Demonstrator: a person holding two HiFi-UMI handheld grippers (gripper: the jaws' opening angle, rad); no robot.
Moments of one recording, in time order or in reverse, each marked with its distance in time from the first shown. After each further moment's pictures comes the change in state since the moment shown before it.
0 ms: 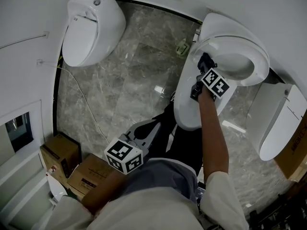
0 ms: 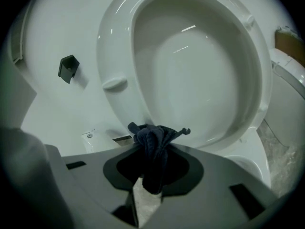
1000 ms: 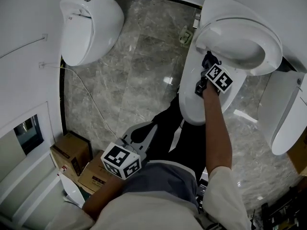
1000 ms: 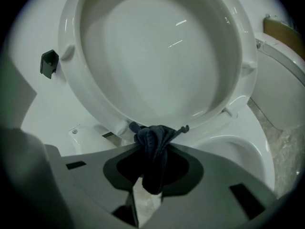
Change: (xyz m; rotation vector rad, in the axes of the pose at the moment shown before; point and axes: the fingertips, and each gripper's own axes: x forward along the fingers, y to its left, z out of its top) left arm 0.006 0.017 -0.033 0.048 0.113 0.072; right arm 0.037 -0.079 -0.066 0.092 0.083 -0.099
